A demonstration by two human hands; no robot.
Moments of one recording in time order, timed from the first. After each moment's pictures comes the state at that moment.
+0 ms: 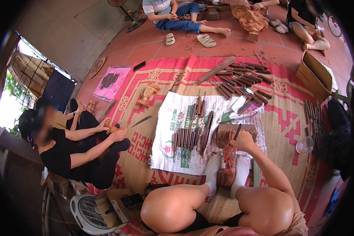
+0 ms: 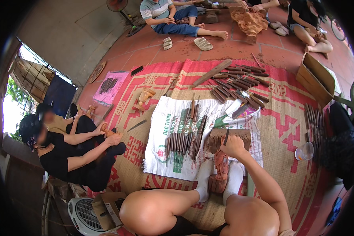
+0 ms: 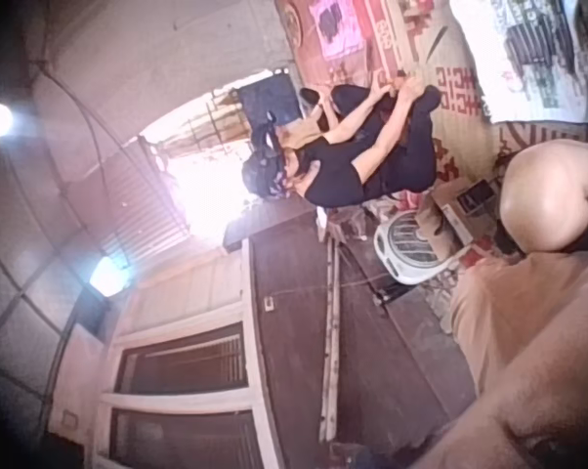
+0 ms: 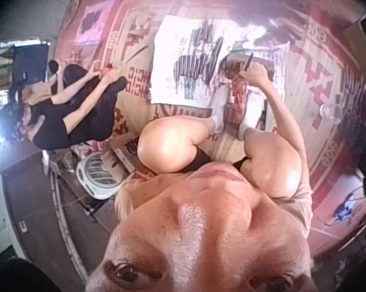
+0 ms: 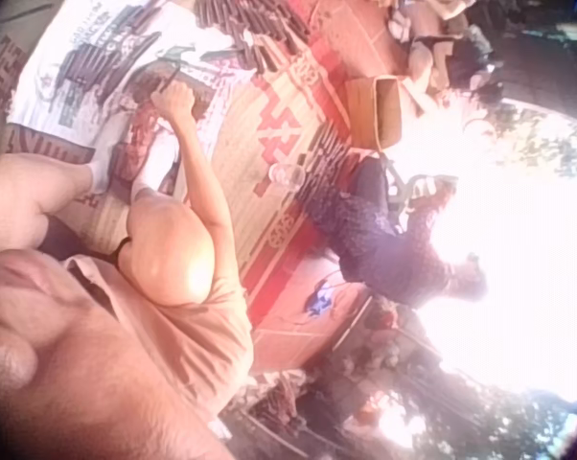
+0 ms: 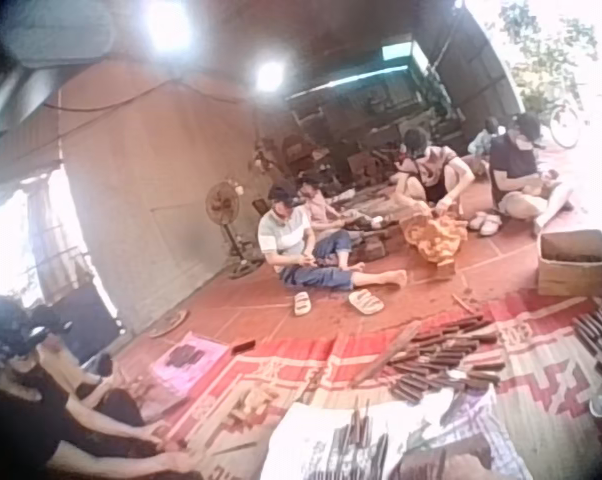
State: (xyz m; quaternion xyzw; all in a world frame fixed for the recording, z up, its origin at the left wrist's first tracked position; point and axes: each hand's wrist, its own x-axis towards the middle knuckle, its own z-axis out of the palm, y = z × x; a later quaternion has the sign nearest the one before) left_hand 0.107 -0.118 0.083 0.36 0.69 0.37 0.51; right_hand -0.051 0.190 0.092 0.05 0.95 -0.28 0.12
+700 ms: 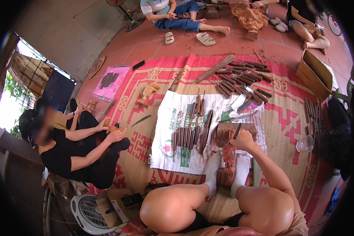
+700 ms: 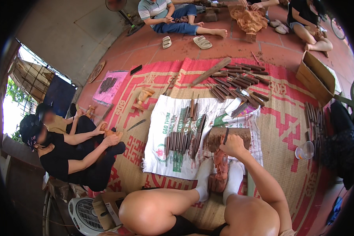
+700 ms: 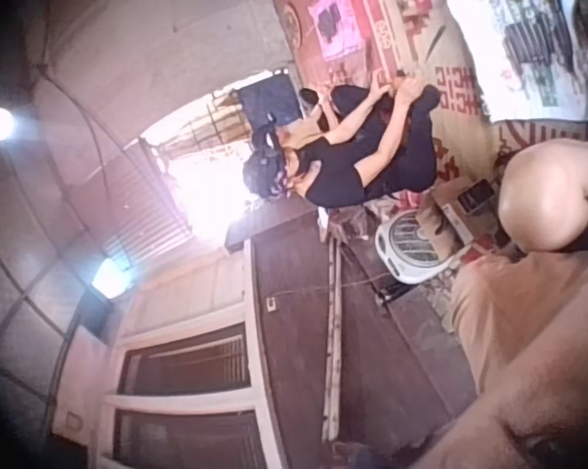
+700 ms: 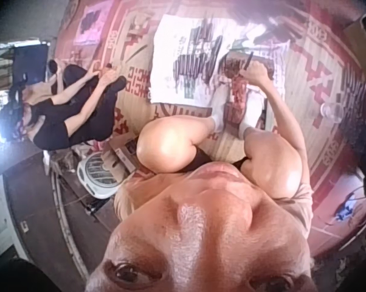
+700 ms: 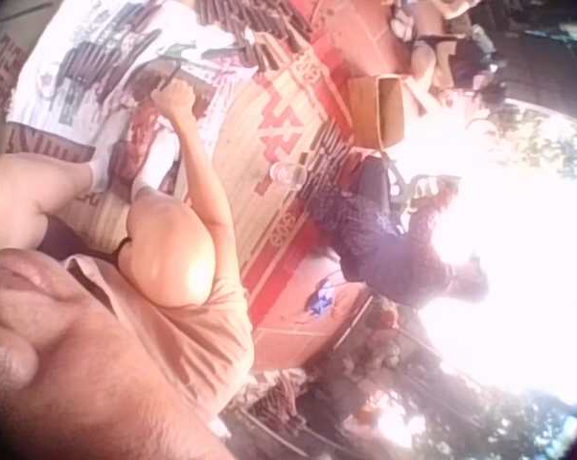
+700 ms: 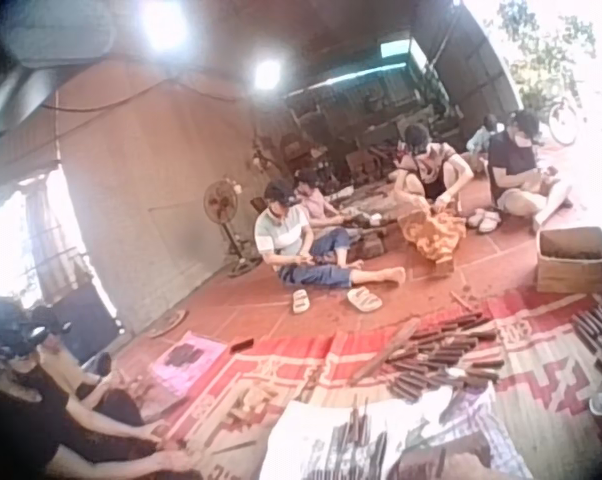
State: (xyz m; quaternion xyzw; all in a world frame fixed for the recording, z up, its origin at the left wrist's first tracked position) left_hand 0.108 -0.119 0.088 0.36 0.69 0.37 0.51; right_hand -0.050 0.190 0.095 0.04 0.95 -0.29 0.13
